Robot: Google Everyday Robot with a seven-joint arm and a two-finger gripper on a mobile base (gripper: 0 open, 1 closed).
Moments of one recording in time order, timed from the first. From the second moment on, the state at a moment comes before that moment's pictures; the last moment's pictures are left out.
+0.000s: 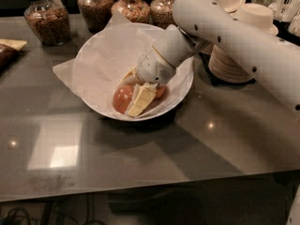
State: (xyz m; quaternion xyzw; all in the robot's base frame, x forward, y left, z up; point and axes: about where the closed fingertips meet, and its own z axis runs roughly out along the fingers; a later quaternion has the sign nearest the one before) arm 0.522 0.046 0.846 -0.76 0.54 0.30 0.22
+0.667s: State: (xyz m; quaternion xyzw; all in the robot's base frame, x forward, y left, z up) arm 0.528 0.044 0.848 -0.74 0.53 0.32 0.25
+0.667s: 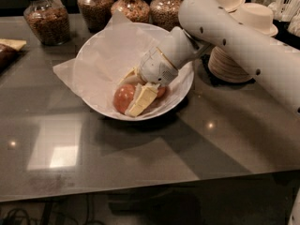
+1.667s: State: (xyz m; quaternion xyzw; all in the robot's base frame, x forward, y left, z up) arm 0.542 0.026 0.903 -0.73 0.49 0.34 0.34
